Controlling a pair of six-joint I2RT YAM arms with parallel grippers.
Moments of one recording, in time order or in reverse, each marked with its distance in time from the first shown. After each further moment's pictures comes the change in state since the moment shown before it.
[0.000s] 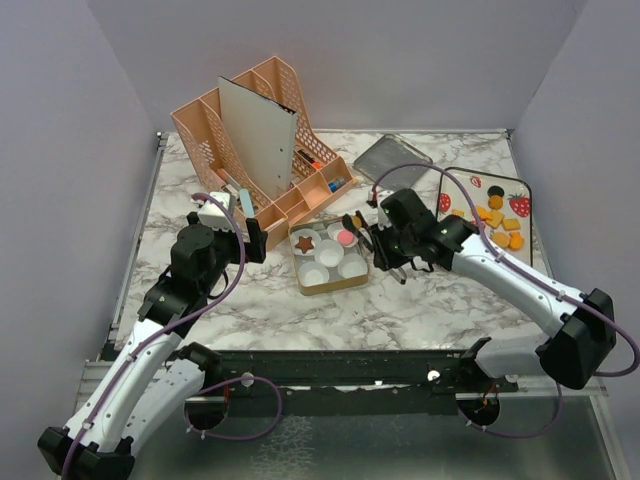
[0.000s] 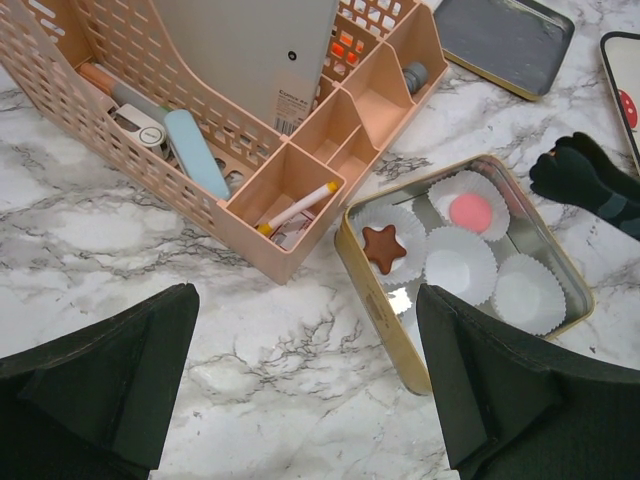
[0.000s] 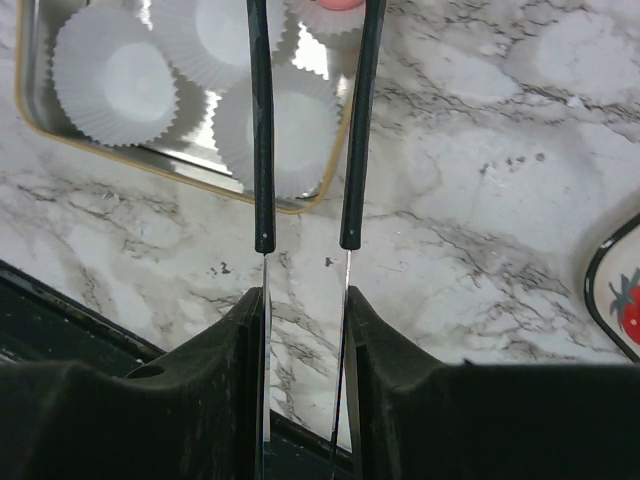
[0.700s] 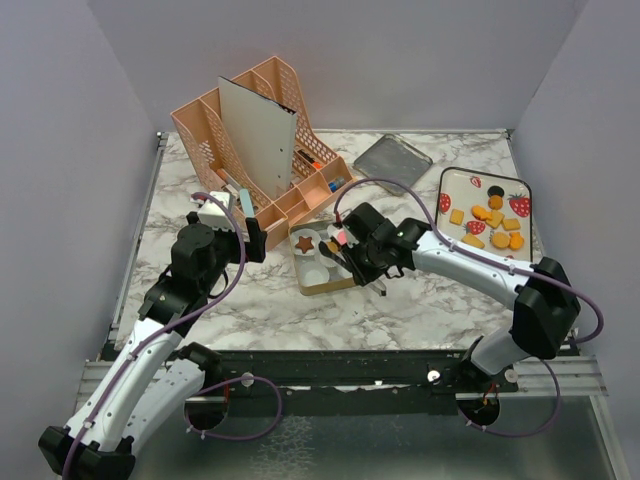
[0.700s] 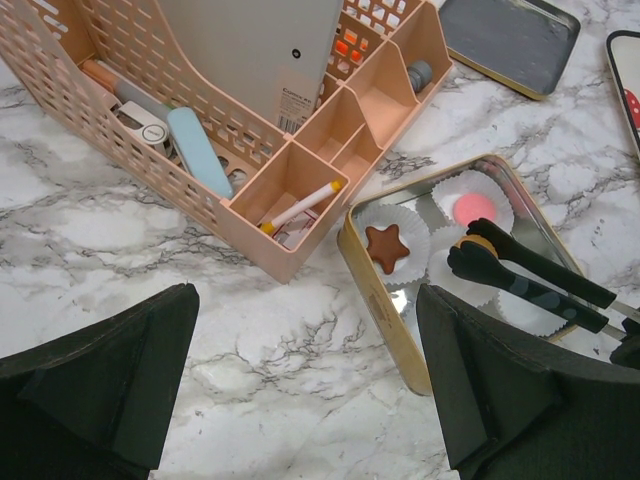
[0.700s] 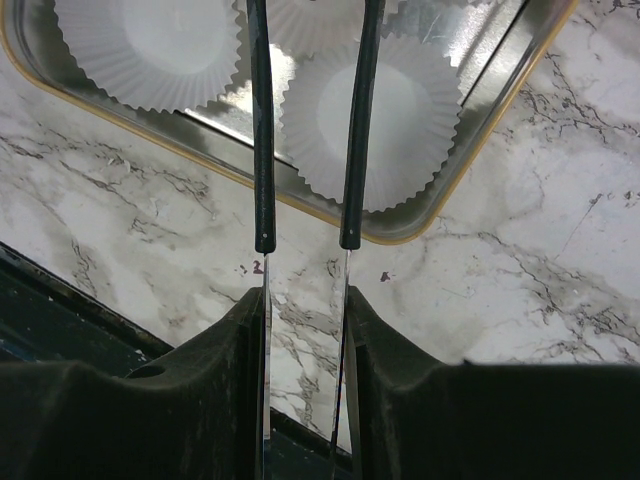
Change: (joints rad) left arm 0.008 0.005 0.000 0.000 -0.001 0.000; right arm 0.172 0.224 0.055 0.012 -0.015 -0.016
